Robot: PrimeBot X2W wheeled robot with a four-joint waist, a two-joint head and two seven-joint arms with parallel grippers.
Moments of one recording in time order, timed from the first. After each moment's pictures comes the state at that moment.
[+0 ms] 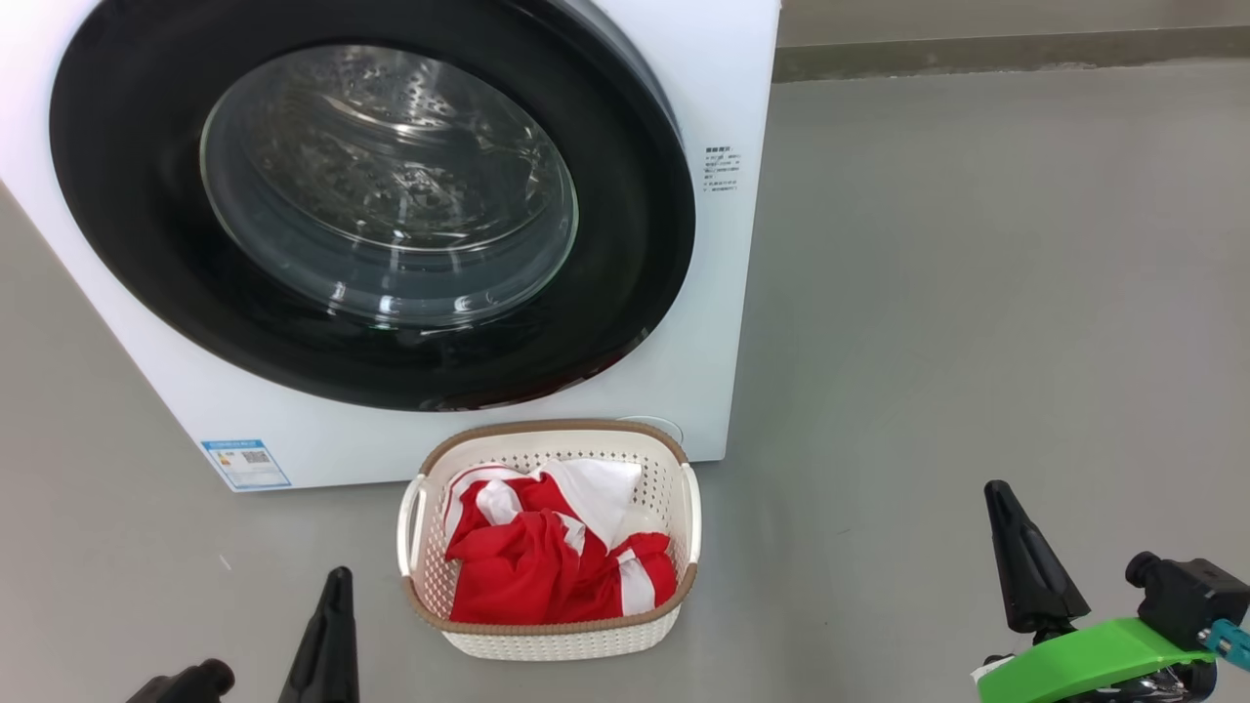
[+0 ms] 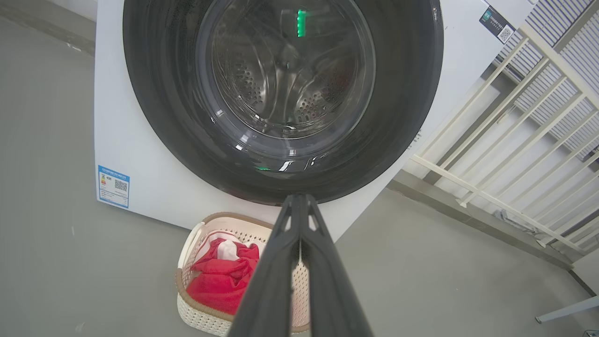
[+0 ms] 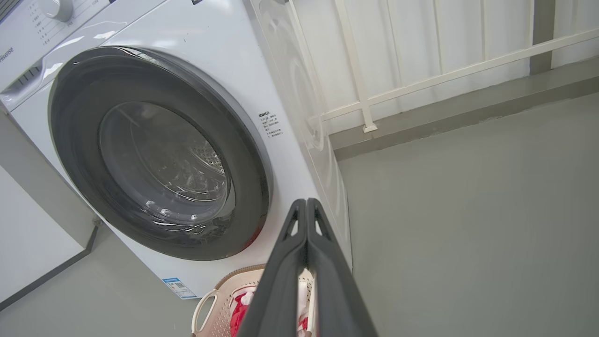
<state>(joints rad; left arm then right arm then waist) 0.04 0.03 -0.04 0.14 -0.60 -0.01 -0.16 0.04 -0.04 -0.03 0.17 0.52 0.13 -0.17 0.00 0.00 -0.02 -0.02</state>
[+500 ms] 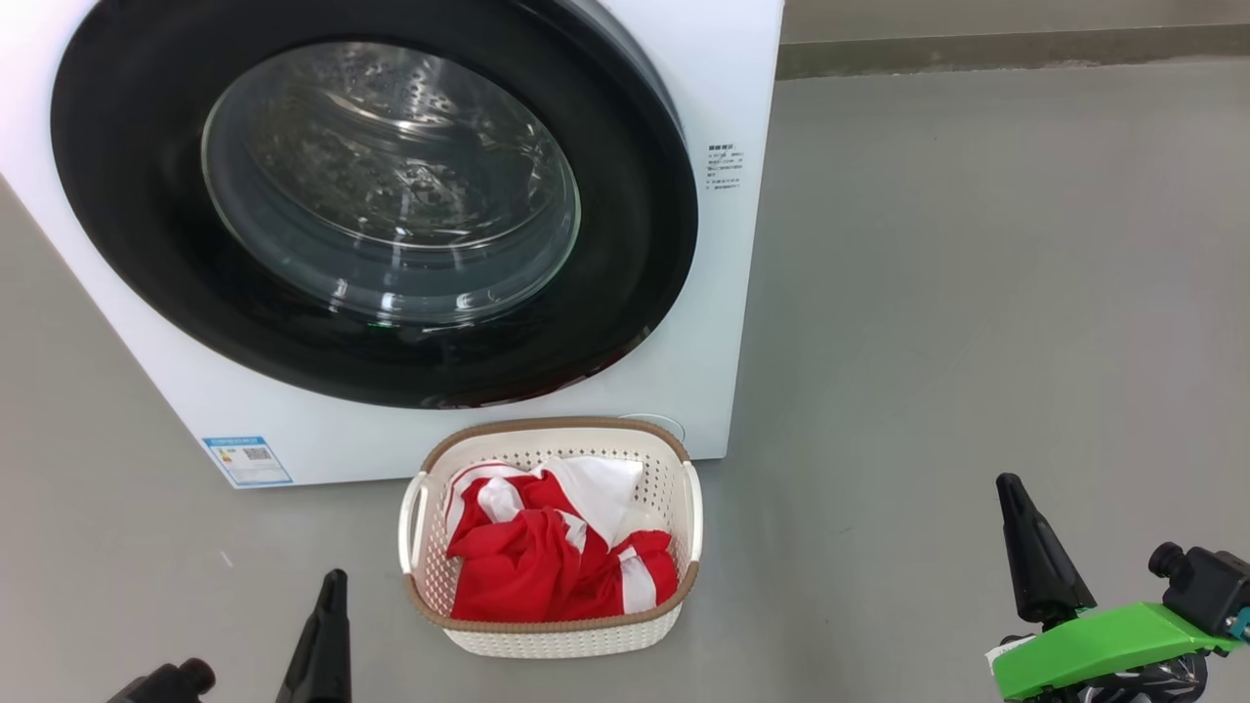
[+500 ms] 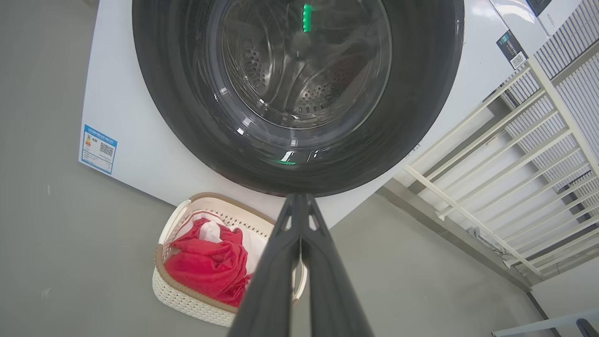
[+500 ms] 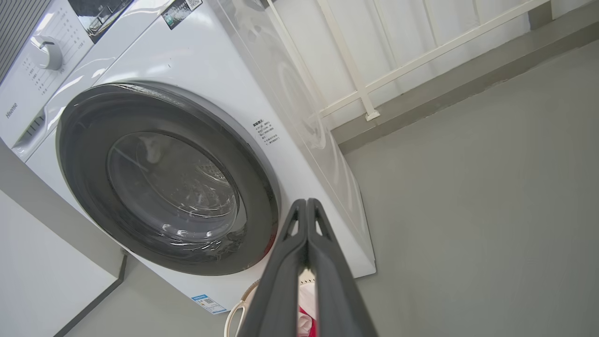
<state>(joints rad) 0.03 0.03 -0.02 0.16 -0.74 -0.03 -0.12 0.02 -0.04 -0.04 0.18 0.69 0.13 -0.14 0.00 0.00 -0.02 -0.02</state>
